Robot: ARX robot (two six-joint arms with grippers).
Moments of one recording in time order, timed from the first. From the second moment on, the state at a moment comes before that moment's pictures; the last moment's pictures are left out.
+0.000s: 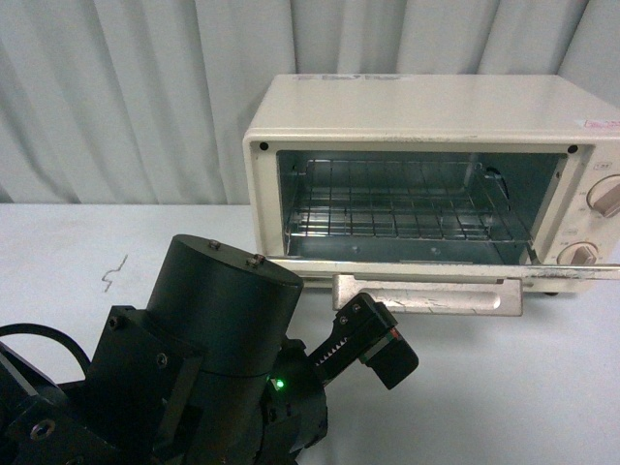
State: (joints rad) left arm -0.58 2.08 0.72 0.69 0.08 -1.09; right arm 0.00 0.40 0.01 0.39 0.00 -0.01
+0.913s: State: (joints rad) left arm -0.58 2.08 0.72 0.69 0.08 -1.09; right arm 0.00 0.00 0.01 0.00 0.00 -0.01
